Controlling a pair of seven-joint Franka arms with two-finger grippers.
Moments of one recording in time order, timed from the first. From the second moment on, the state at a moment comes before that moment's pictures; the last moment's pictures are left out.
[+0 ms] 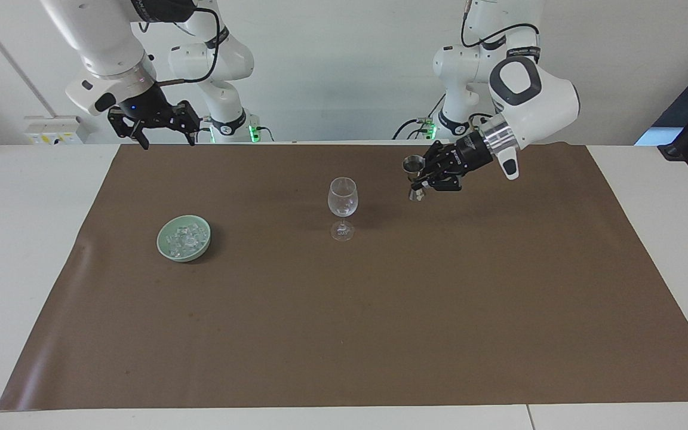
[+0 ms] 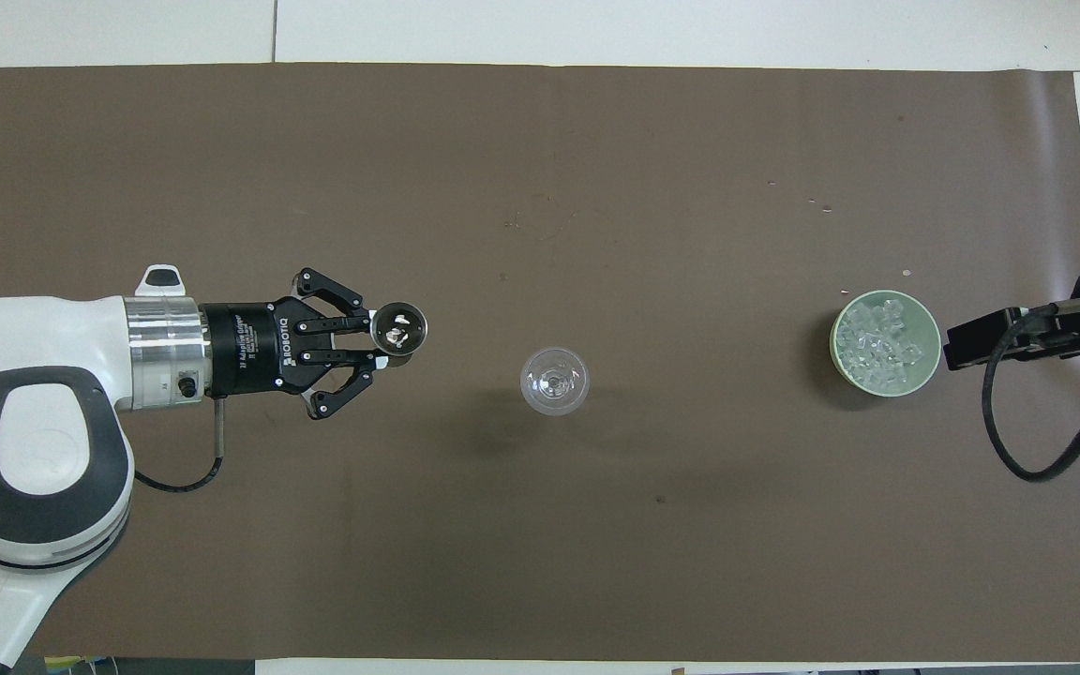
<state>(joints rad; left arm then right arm) -0.20 -0.17 -0.13 -2.23 -1.10 2.16 -1.34 0.04 -0.11 0.01 -1.68 0.01 1.45 -0.02</state>
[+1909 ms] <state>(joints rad) -0.49 -0.05 -0.22 -2.08 0.01 2.32 -1.97 0.01 -0.16 0.01 -1.85 0.01 1.69 -0.02</state>
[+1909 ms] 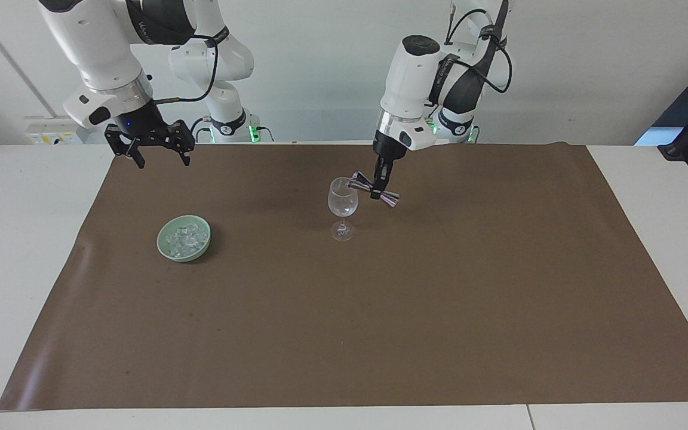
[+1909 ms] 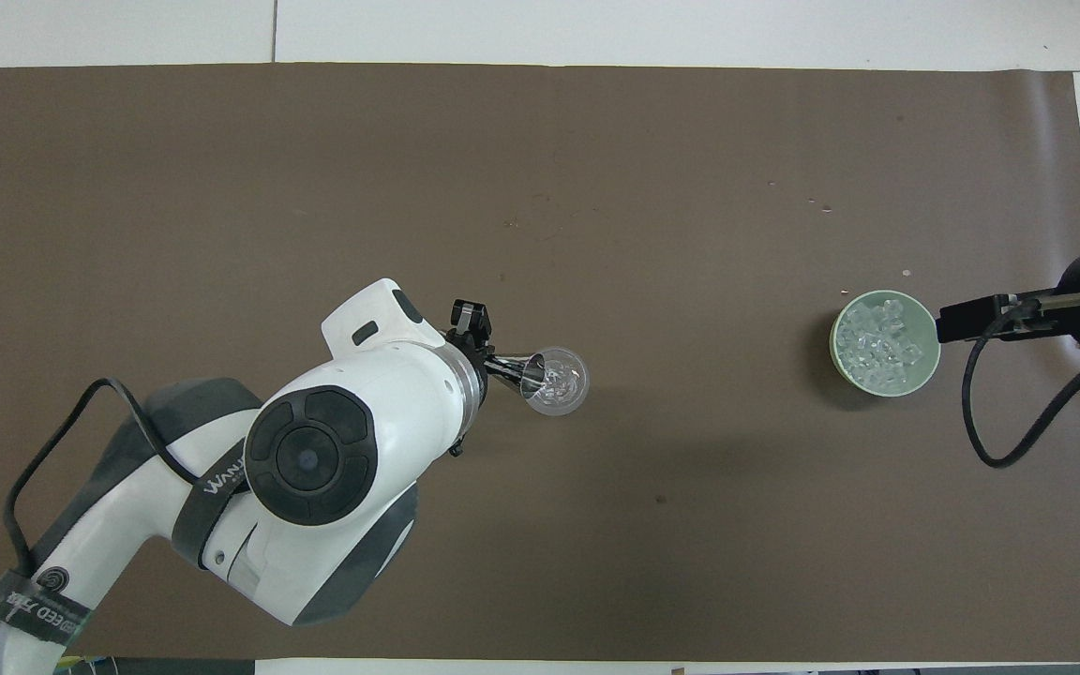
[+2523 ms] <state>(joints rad) -0.54 -0.05 -0.22 -2.03 0.26 2.27 -2.02 -0.09 -0.16 0.00 -1.89 0.01 1.73 -0.21</state>
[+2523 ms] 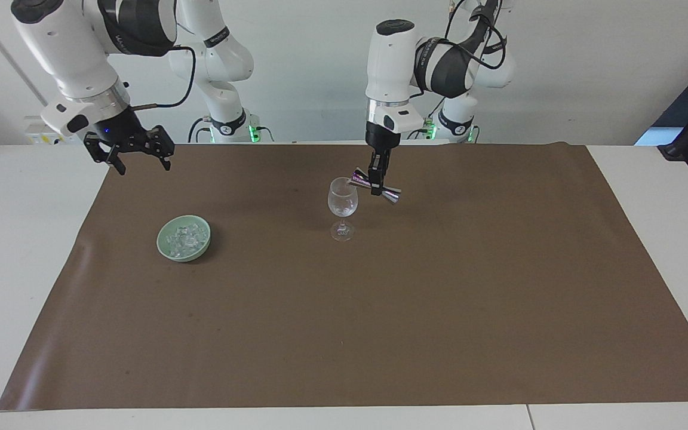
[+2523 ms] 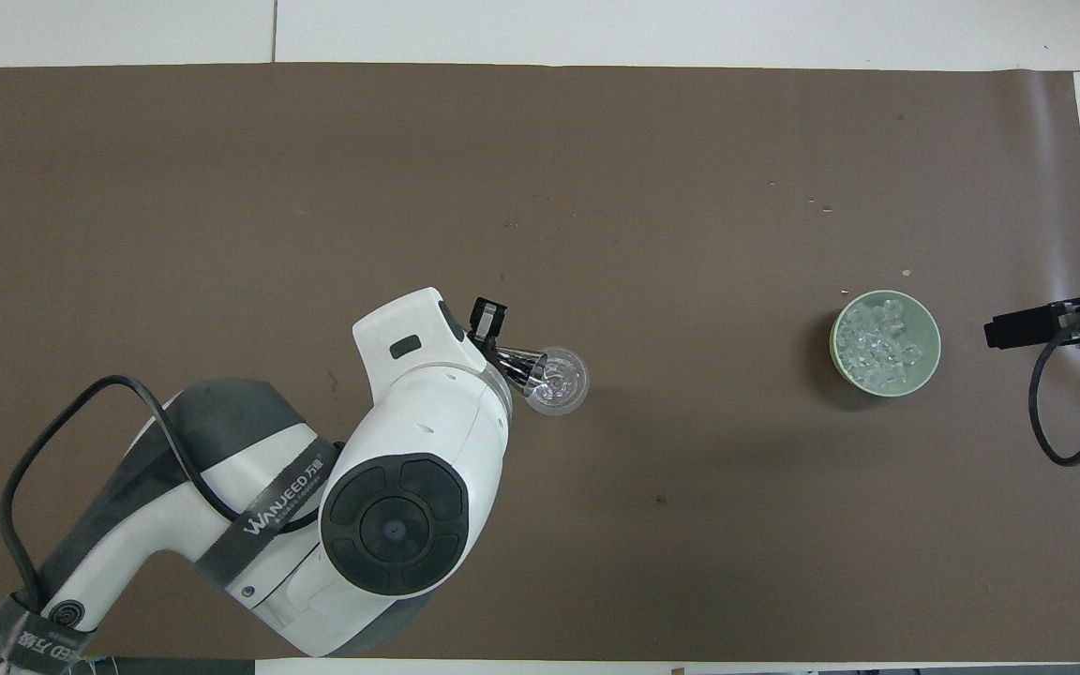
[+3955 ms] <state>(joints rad) -0.61 -0.01 -0.22 -1.96 0.46 2.18 -2.04 -0.07 -0.06 0.01 -2.17 0.04 2.20 -0.31</state>
